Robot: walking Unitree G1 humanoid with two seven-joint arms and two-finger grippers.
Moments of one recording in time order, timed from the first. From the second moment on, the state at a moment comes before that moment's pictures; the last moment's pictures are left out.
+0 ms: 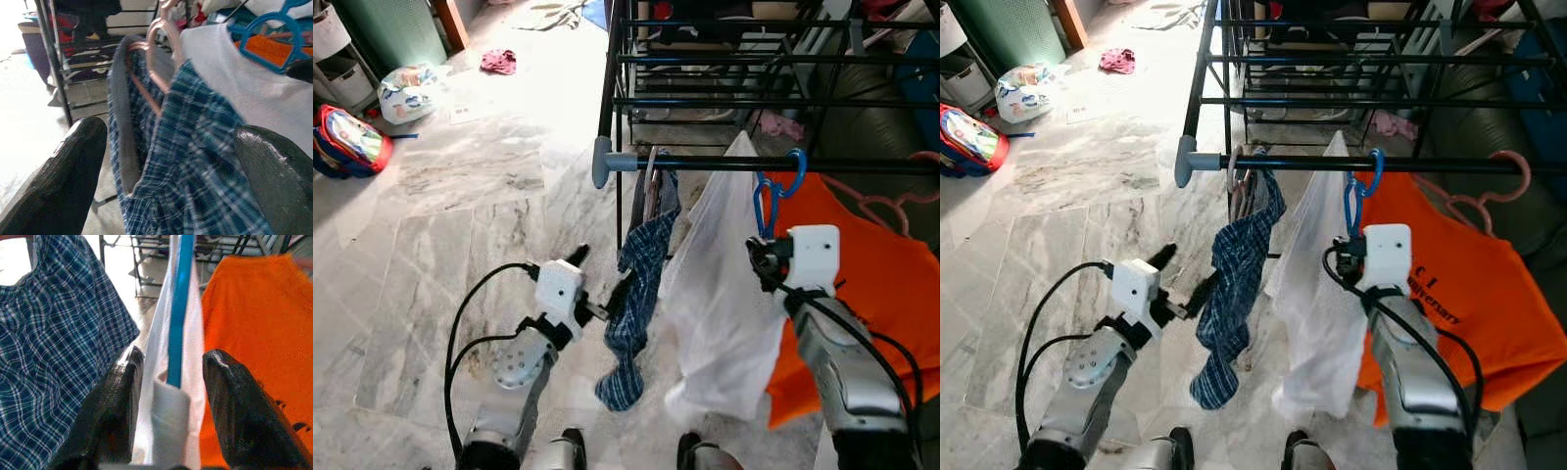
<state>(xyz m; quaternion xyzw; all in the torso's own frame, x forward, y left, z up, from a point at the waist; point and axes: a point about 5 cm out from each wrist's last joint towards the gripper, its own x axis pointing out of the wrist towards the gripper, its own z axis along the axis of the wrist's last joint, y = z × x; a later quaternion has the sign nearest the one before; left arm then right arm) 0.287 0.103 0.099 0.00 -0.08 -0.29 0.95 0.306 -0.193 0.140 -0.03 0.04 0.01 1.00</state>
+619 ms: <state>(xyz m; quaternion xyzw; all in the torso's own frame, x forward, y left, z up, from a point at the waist) 0.291 0.114 0.100 0.04 -0.06 -0.24 0.97 0.288 -0.189 0.168 -0.08 -0.08 -0.04 0.99</state>
